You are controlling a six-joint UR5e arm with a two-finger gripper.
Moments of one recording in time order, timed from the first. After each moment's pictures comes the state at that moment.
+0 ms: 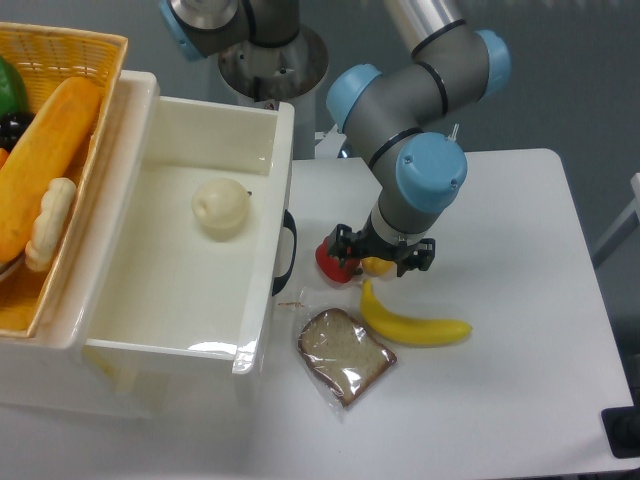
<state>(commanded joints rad) 2.57 -1.94 -1.62 -1.30 1.46 0.67</state>
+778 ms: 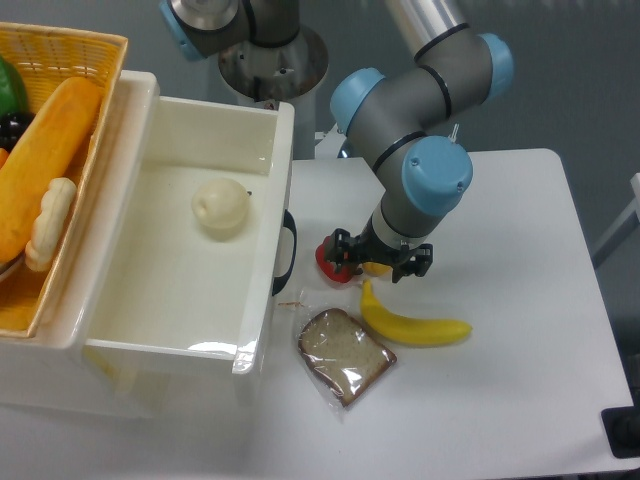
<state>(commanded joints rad) 2.57 -1.94 -1.62 -1.30 1.40 0.66</state>
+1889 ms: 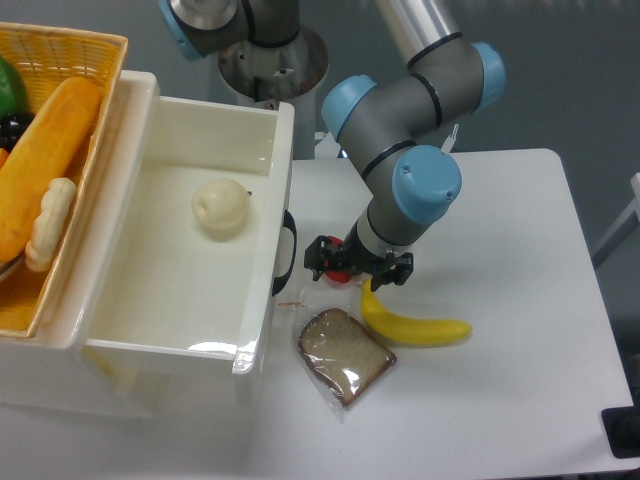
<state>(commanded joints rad) 2.54 -1.94 -1.63 -1.31 1.36 0.63</state>
